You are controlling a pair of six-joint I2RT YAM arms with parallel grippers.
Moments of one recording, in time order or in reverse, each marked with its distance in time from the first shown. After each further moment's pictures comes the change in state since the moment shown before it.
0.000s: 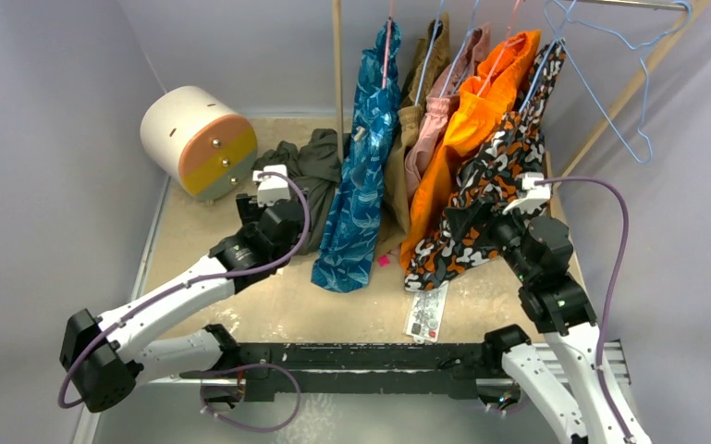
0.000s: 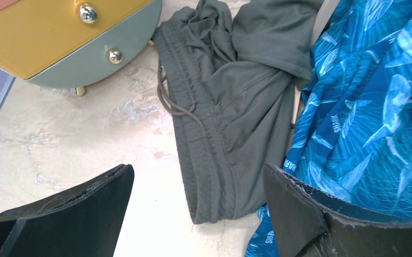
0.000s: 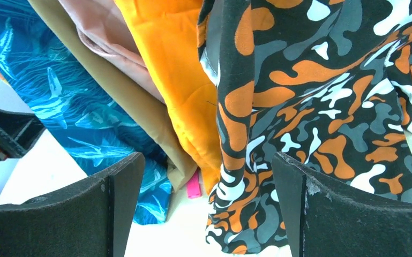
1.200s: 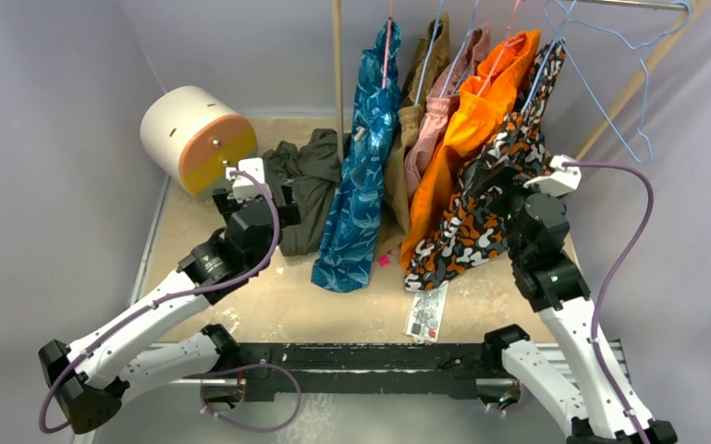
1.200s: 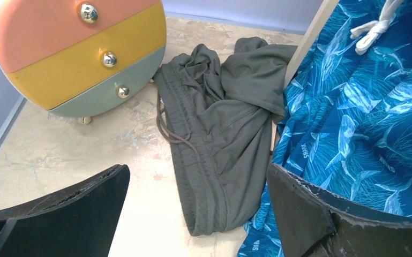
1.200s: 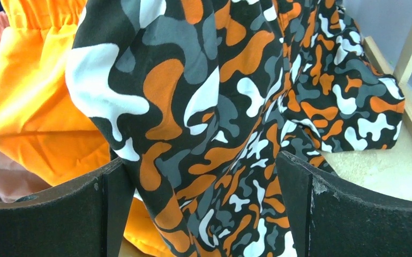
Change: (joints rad) left arm 0.006 -0.141 0.054 -0.025 0.003 0.064; right arm 0.006 0.147 0.088 0.135 0.476 0.079
